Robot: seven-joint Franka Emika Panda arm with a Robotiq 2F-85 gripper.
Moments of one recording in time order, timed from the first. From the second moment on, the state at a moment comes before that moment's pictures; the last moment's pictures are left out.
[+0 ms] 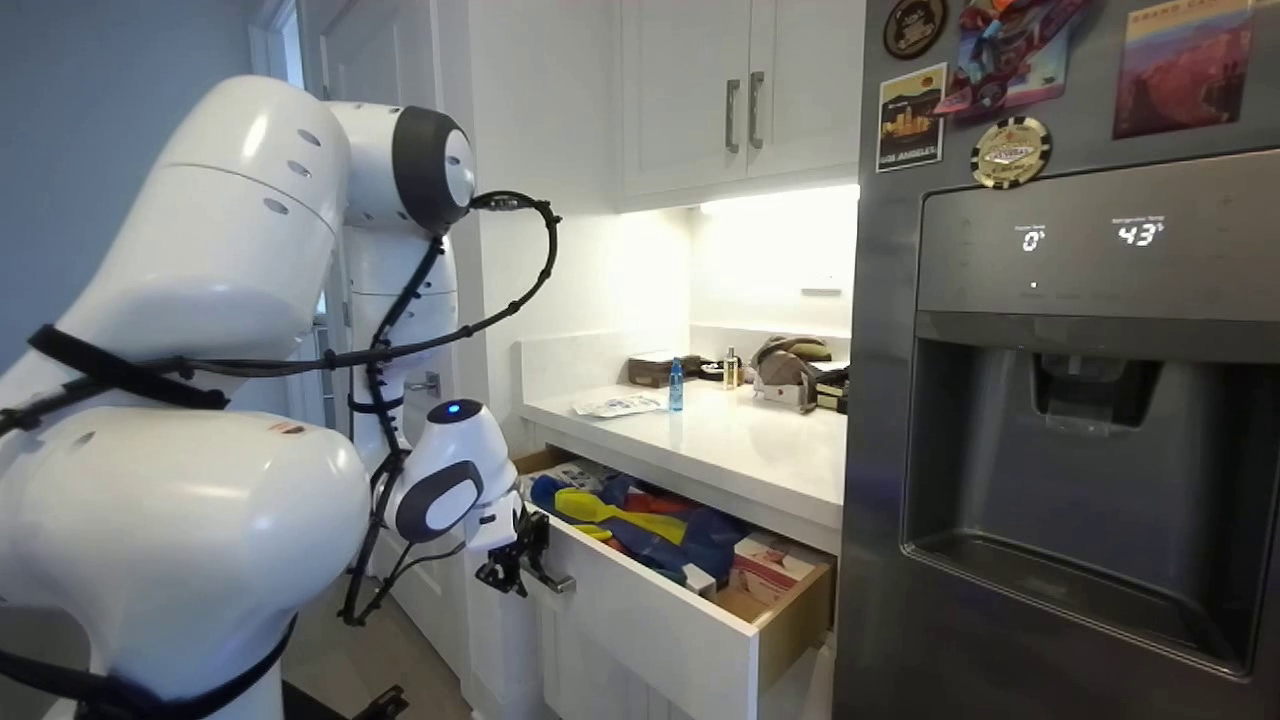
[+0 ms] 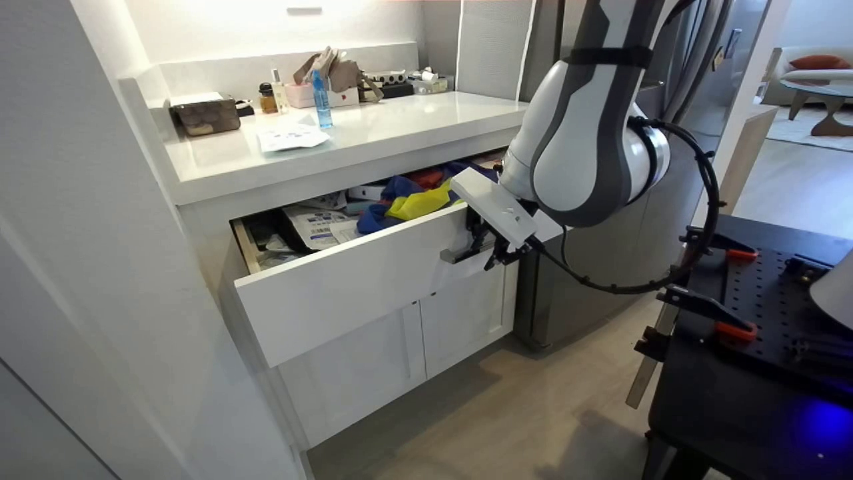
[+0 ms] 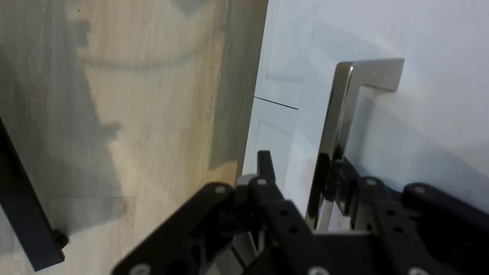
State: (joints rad) arm 0.36 0.54 0.06 -2.54 0.60 3.52 1.52
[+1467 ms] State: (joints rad) arm 0.35 0.53 0.13 -2.61 0.61 3.52 1.62
